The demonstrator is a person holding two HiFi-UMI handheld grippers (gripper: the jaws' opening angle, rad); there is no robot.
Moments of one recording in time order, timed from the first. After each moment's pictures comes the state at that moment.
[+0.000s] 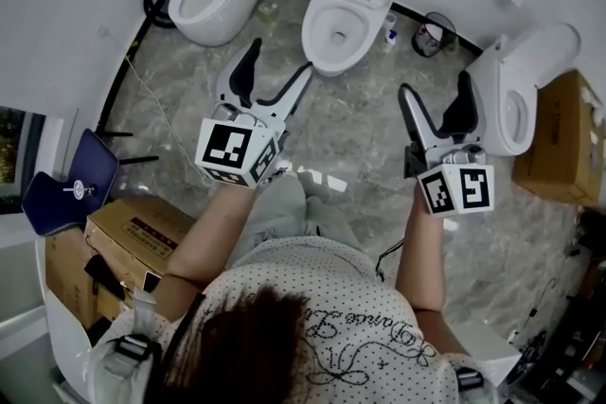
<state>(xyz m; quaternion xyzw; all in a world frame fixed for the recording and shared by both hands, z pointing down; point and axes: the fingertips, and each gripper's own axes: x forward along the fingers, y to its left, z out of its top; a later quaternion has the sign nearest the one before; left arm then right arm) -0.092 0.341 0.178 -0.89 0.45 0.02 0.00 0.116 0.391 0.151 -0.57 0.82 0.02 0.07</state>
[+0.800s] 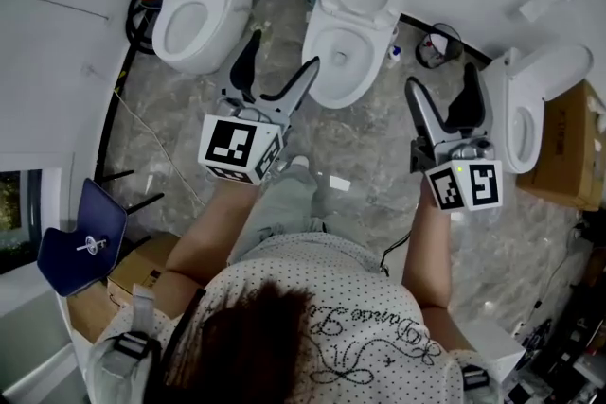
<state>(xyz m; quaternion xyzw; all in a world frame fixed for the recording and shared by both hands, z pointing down) -0.107 0.111 0.188 -0.91 0.42 0.02 0.00 0.094 0.174 0.157 -0.59 0.81 0.01 0.07</state>
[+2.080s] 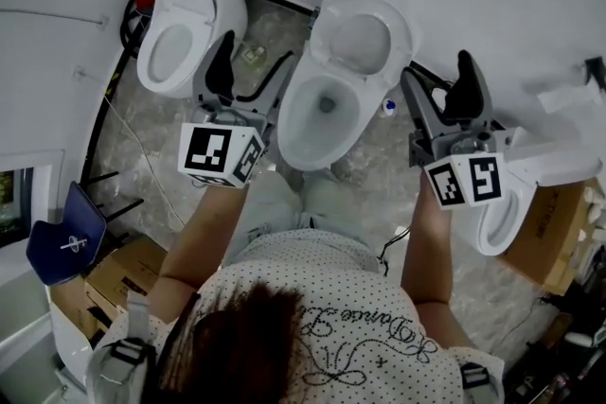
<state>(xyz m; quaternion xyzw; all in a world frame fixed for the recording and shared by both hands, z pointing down) -0.016 -0.167 0.192 -0.84 0.54 0.02 -0.01 0.214 -0.153 0.160 -0.49 0.87 0.00 0.06</state>
